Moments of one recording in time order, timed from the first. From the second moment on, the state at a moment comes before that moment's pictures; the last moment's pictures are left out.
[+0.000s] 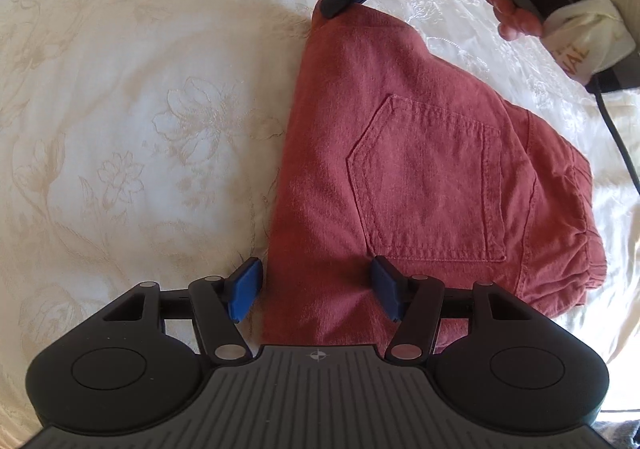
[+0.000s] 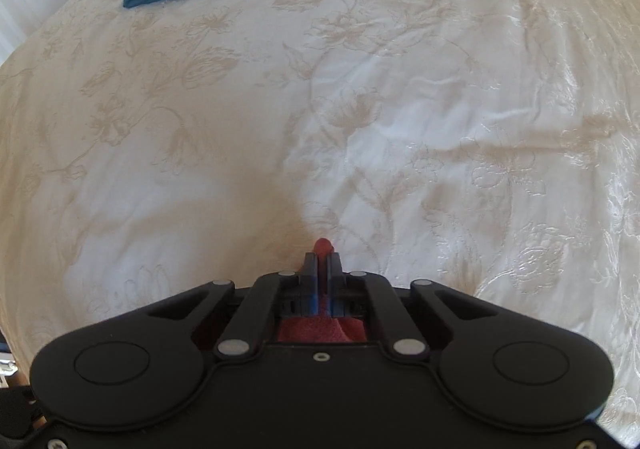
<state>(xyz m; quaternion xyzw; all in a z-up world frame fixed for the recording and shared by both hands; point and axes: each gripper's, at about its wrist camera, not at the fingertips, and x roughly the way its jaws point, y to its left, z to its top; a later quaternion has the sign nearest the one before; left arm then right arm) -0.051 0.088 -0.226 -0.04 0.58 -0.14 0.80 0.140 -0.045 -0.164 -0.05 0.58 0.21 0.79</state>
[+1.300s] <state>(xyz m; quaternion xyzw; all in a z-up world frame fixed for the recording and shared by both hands) -0.078 0.064 -0.209 0.03 0.56 -0.15 0.82 0.156 -0.073 -0.157 0.00 0.55 0.19 0.81</state>
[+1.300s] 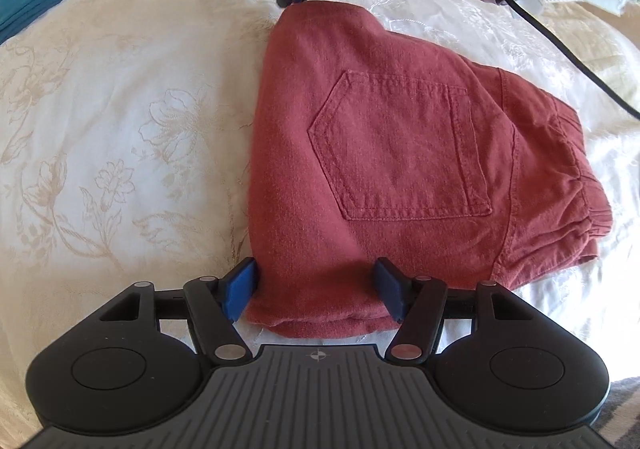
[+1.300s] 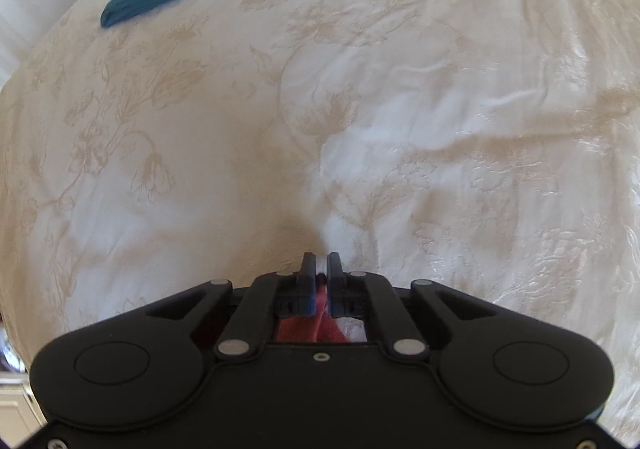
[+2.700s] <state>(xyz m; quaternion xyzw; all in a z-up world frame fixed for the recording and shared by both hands) 0.001 0.066 -0.238 0.02 0.54 -0.21 0.81 -0.077 -0.234 -0.203 0.22 0.54 -0.01 0.81</state>
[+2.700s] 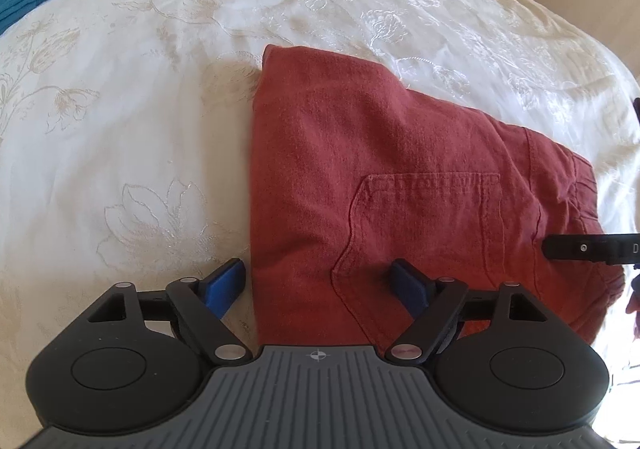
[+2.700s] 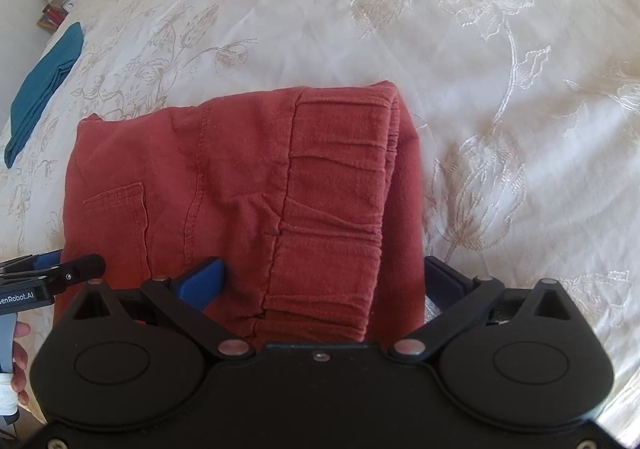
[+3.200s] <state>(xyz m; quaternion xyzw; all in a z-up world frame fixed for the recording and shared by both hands) 0.037 0.030 -0.251 0.00 0.54 -0.23 0.81 -0.072 -0.267 -0.213 0.26 0.52 0.08 0.81</state>
